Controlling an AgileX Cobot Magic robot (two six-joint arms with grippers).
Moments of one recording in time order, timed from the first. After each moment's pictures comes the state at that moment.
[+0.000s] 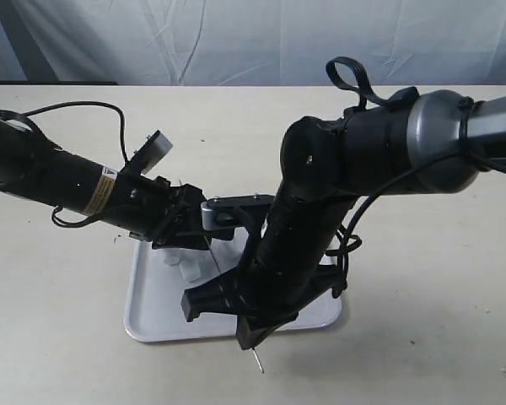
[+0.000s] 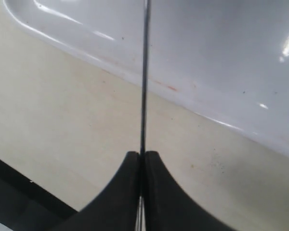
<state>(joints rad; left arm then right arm) -0.24 2.00 -0.93 1.72 -0.95 -1.98 0.82 1.84 -1.07 0.51 0.84 0.04</state>
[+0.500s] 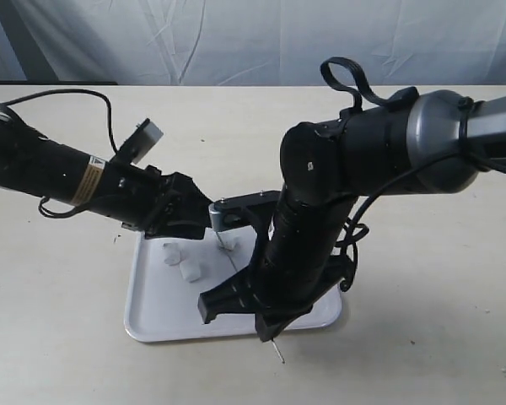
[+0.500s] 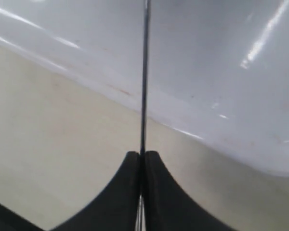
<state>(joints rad) -0.20 1.94 -0.93 1.74 -0.98 -2.00 0.82 1.84 -1.07 0.35 0.84 0.11</state>
